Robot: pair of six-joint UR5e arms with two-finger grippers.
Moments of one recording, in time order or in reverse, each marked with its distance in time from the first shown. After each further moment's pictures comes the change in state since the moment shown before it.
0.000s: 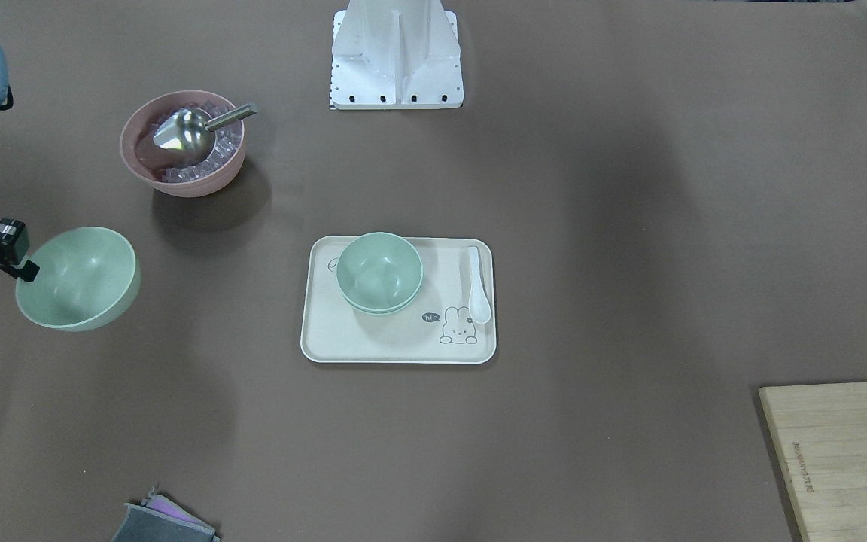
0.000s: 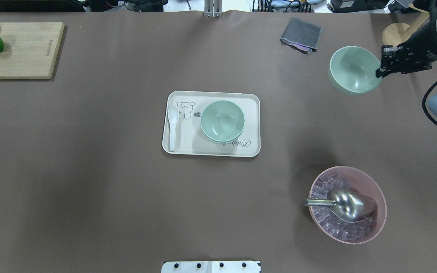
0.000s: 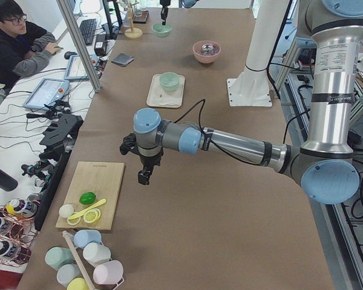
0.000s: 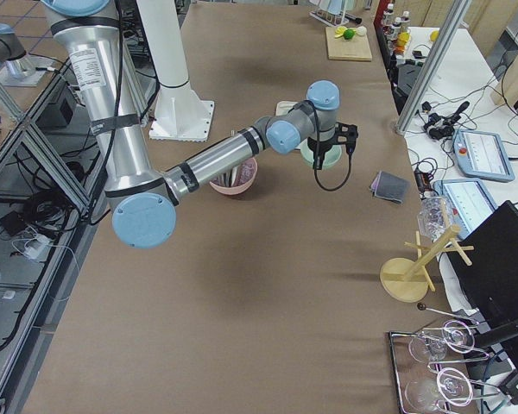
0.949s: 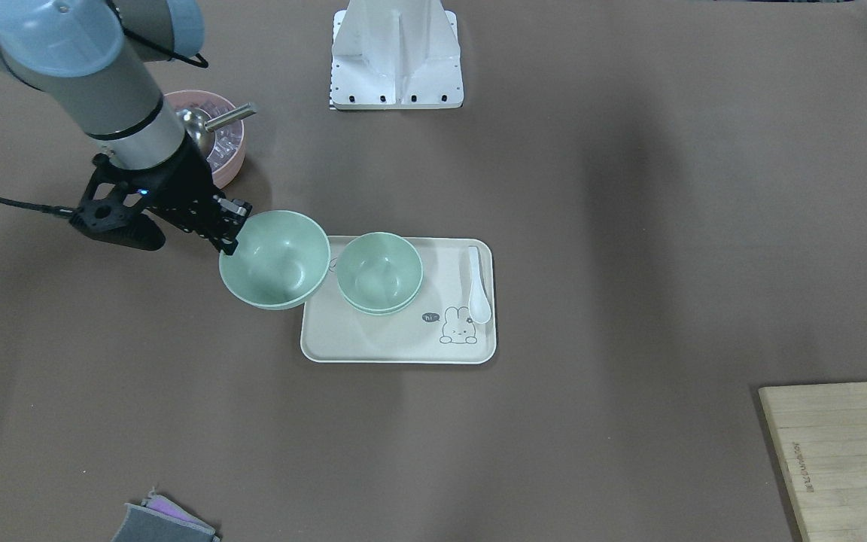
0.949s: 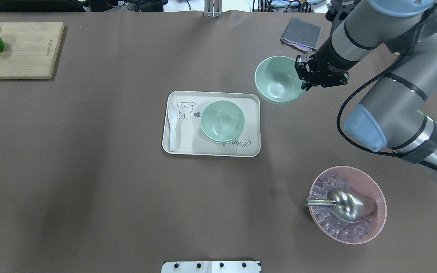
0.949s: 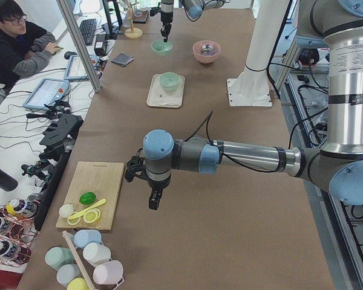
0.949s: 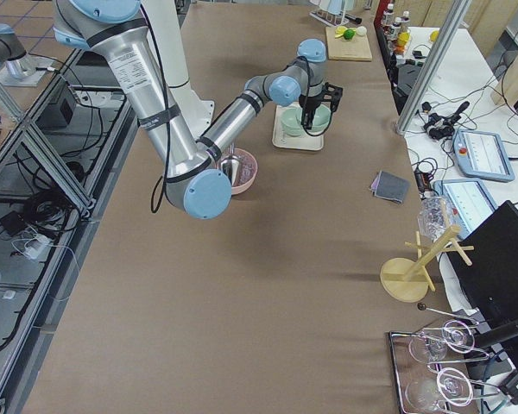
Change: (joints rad) left arm -0.112 0.089 0.007 0.004 -0.029 0.002; right arm -0.314 0.296 -0.008 -0.187 -0.241 0.409
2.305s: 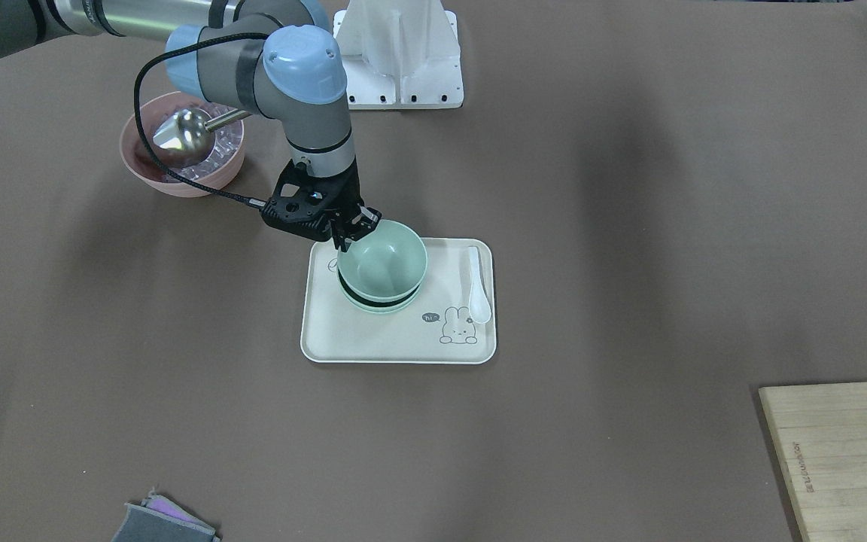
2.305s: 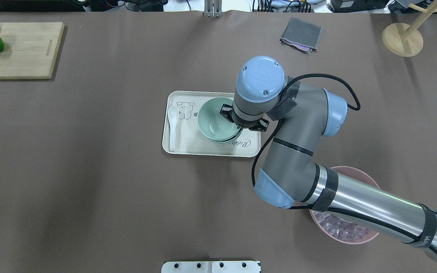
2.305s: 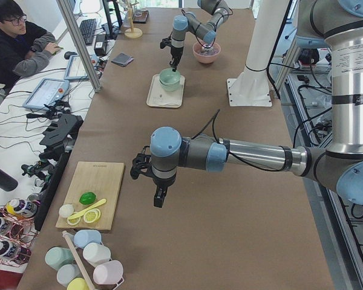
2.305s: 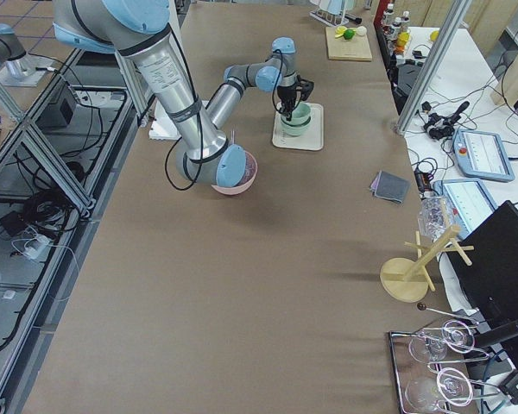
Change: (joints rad) left arm 0.000 0.036 -0.049 -0.001 -0.001 -0.002; right arm -0.258 0.131 -0.204 0.080 -0.247 0.227
